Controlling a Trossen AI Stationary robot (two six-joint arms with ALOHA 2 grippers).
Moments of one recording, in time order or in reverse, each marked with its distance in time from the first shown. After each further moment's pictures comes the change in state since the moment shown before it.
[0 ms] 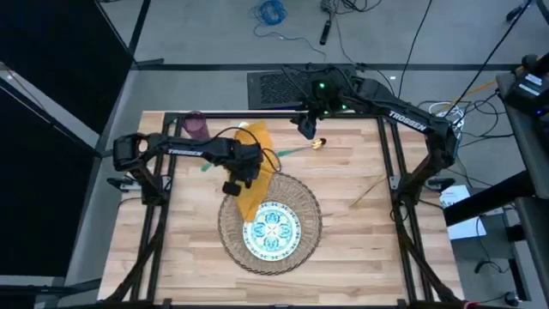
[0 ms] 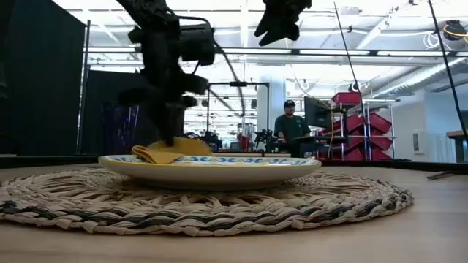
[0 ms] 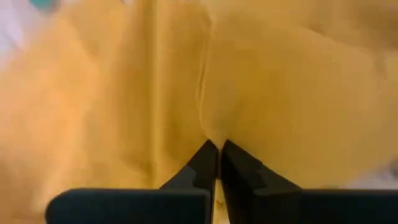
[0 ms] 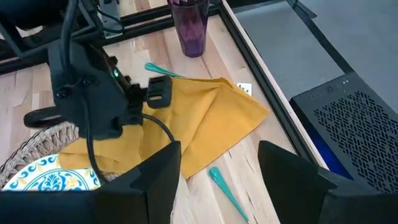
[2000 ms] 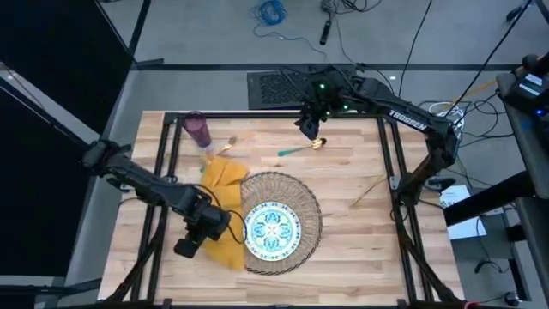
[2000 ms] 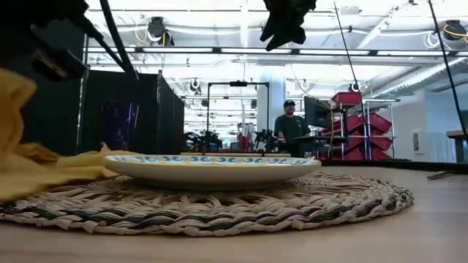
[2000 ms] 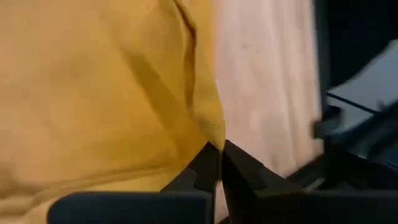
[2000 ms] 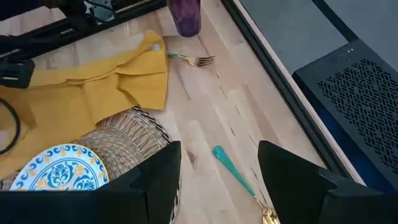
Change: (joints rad) left arm -0.633 -0.283 -0.157 -0.167 0.435 -0.624; right arm -0.010 0.000 0.000 -0.073 -0.002 0.074
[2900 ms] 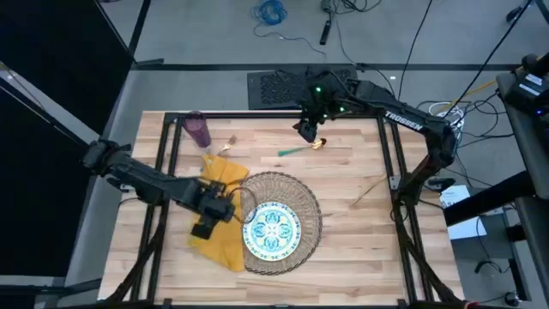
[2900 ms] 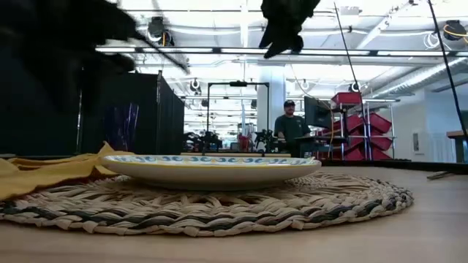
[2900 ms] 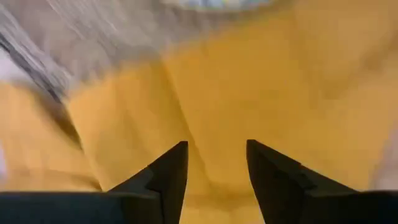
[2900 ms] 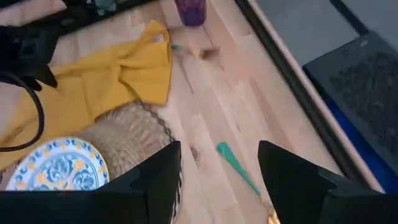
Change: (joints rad) left arm 0.175 0.000 -0.014 0.123 -0.421 0.134; right arm -0.001 0.013 -0.094 0.048 -0.025 -0.018
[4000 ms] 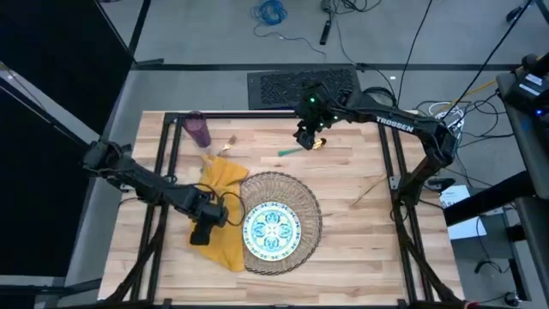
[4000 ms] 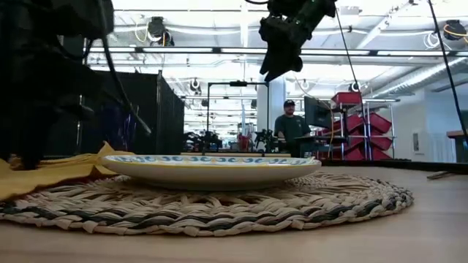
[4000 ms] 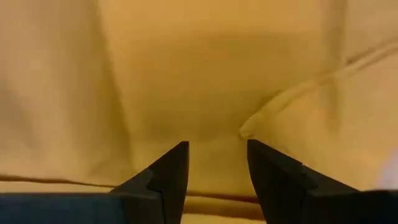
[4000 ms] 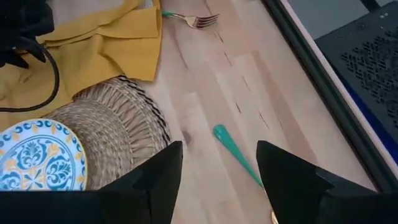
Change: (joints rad) left arm -0.149 0.001 -0.255 0.142 0.147 -0.378; right arm -0.016 0.000 -0.154 0.124 -0.026 -0.027
